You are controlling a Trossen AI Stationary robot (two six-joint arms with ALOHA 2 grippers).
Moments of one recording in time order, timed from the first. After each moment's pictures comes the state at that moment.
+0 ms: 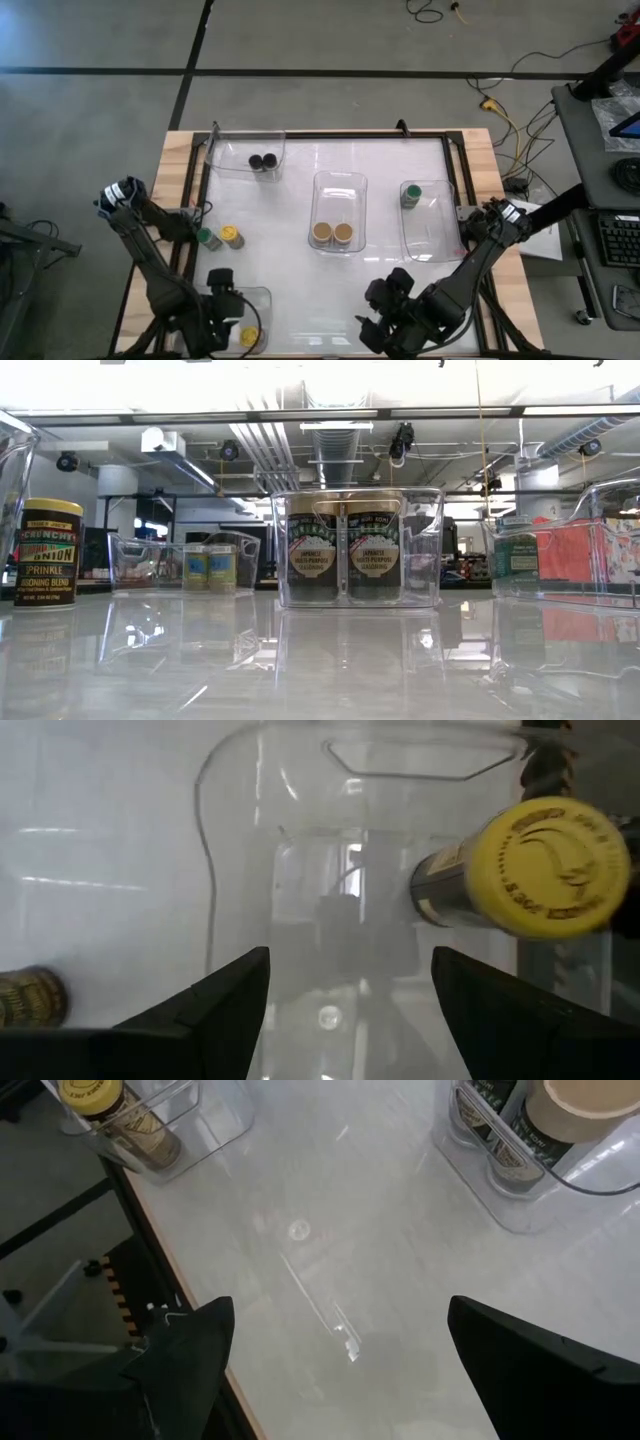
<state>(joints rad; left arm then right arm) -1.00 1.57 1.22 -1.00 -0.31 -1.01 0.77 1.91 1.83 -1.12 0.53 1.30</state>
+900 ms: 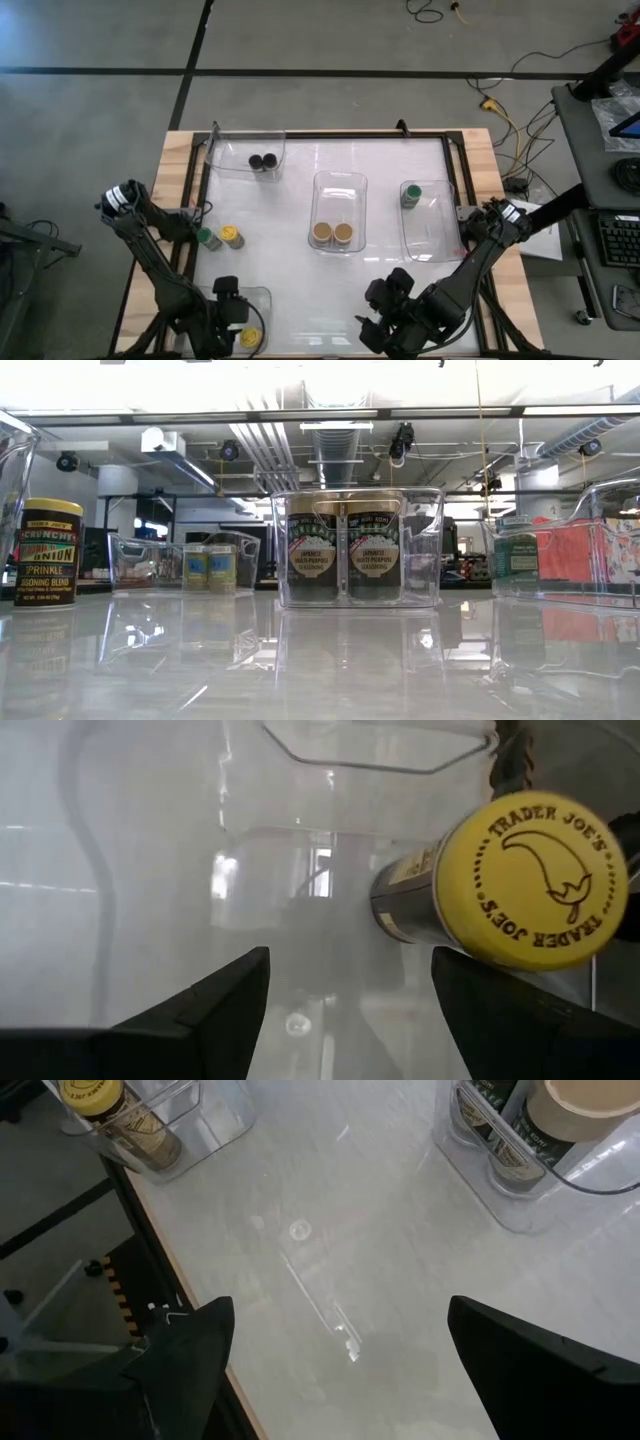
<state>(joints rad) -1.00 1.60 1.14 -0.79 -0.28 -1.02 0.77 1.91 1.83 -1.12 0.53 1.30</state>
